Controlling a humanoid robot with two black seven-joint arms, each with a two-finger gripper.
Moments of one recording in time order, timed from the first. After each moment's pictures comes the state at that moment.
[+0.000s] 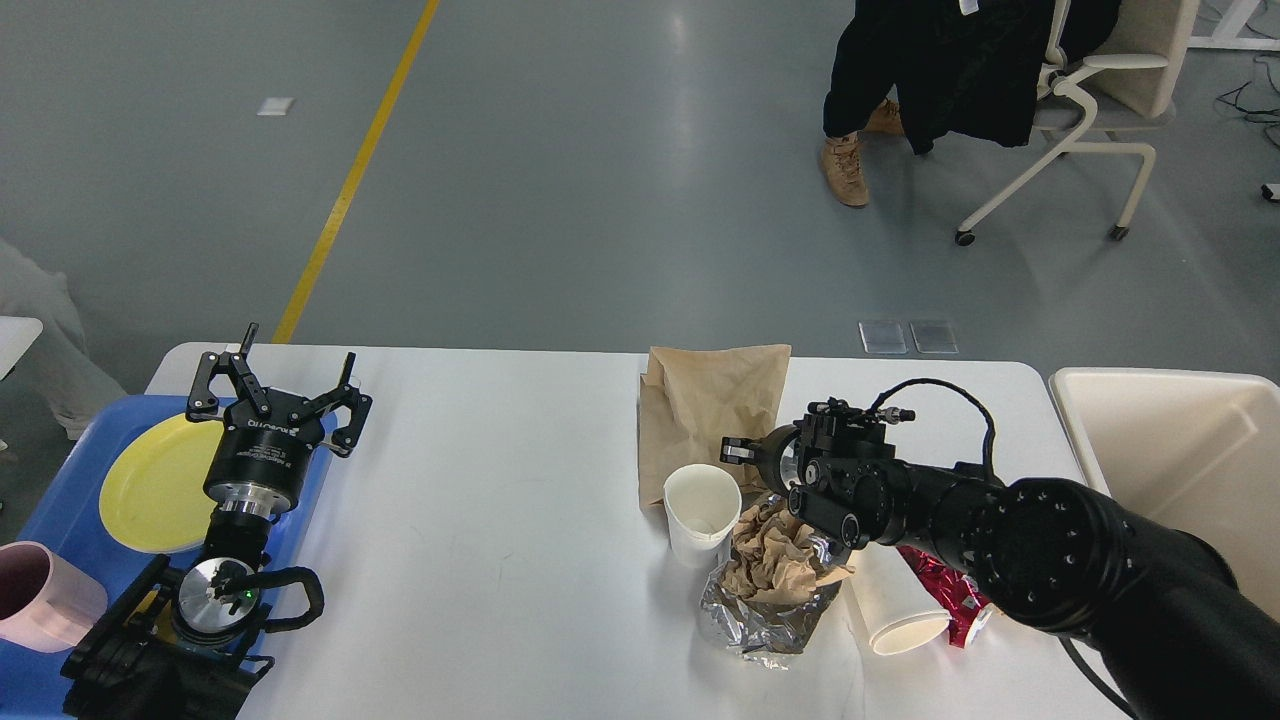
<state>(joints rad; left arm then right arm) -0.34 0.11 -1.40 -0.72 0.12 -0.57 -0.21 1.05 0.18 -0.90 0.37 -0.28 0.02 -0.10</state>
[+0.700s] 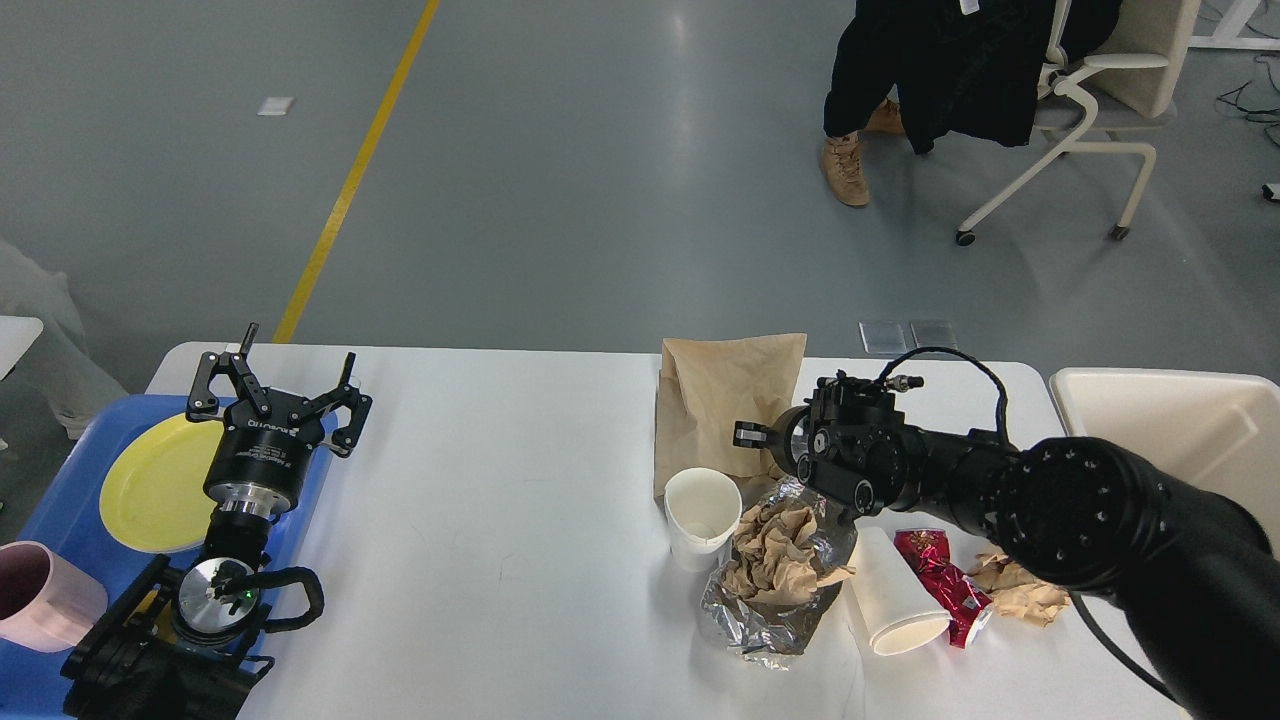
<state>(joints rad) -0.34 0.11 -1.40 -0.72 0.12 -0.57 -0.21 1.13 0.14 -0.88 0.45 -0.26 0.08 -0.16</state>
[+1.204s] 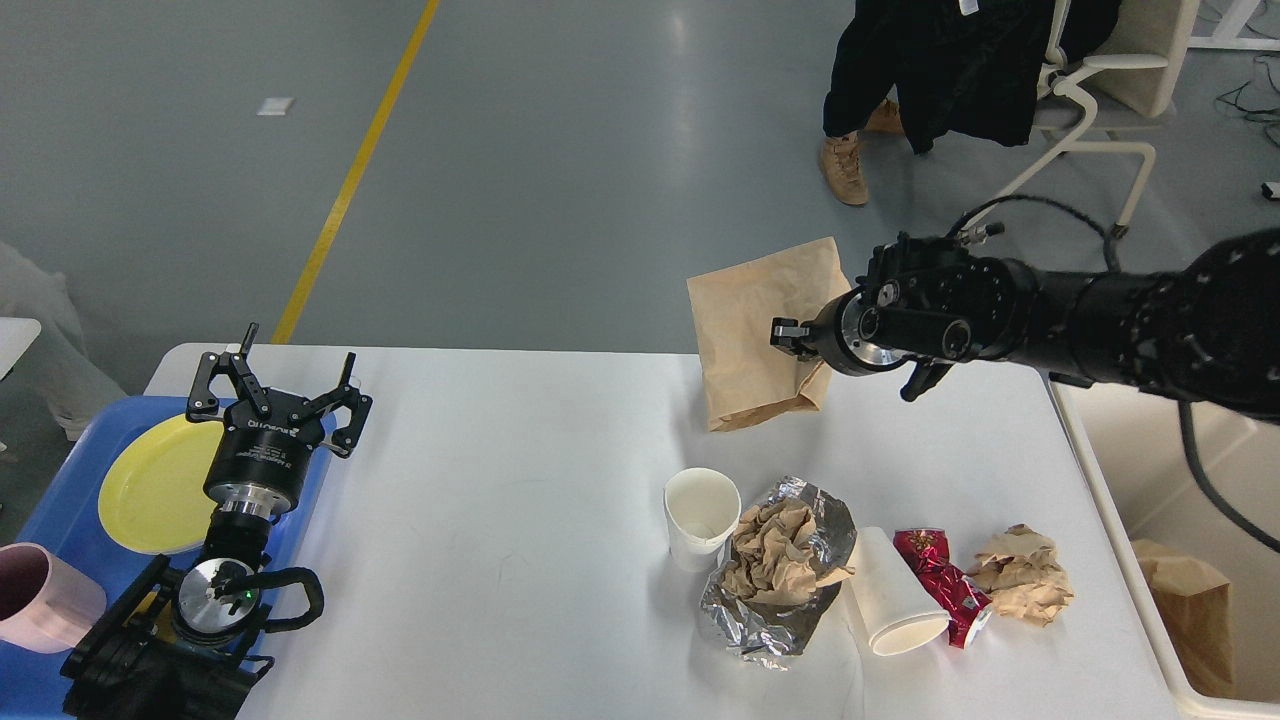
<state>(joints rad) -0.34 0.11 -1.40 -0.72 0.12 -0.57 -0.21 1.65 -0.12 -0.95 0.91 -0.13 0.22 -0.20</state>
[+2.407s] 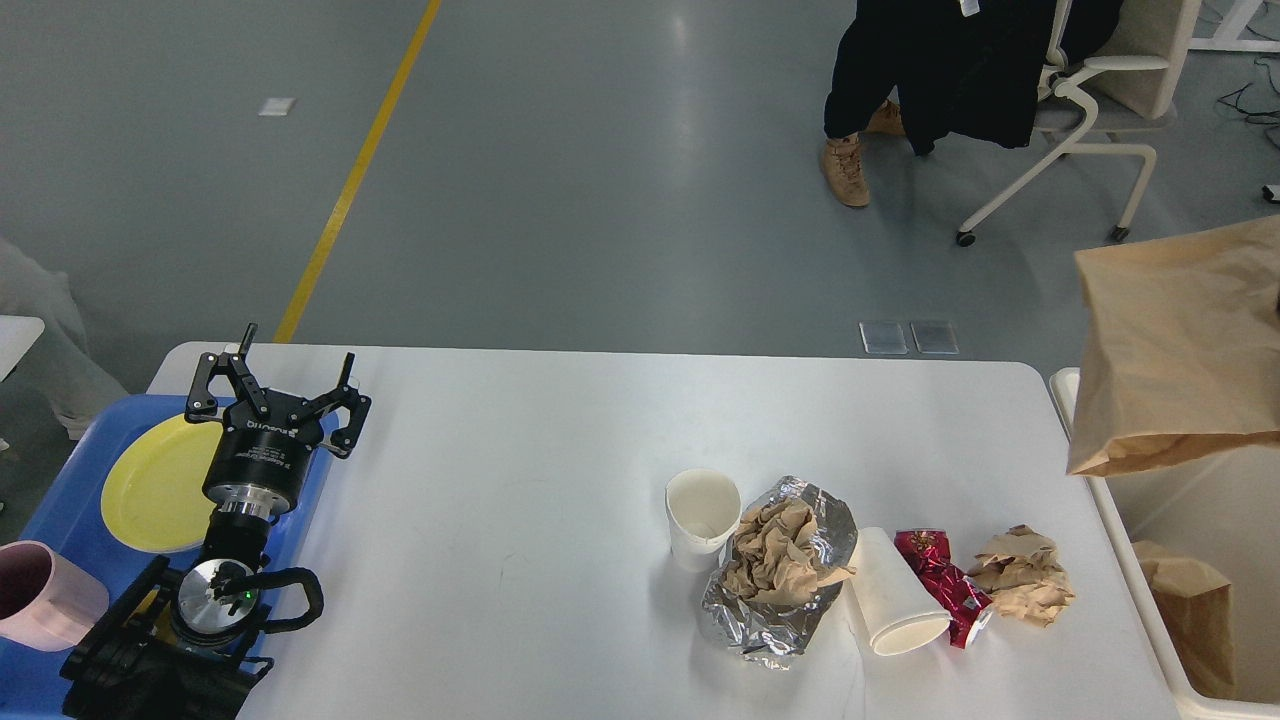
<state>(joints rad) -0.34 0.11 -1.40 -0.72 0.12 -0.57 -0.21 2.46 -0.65 -1.88 1.51 -0.18 0.43 0.03</state>
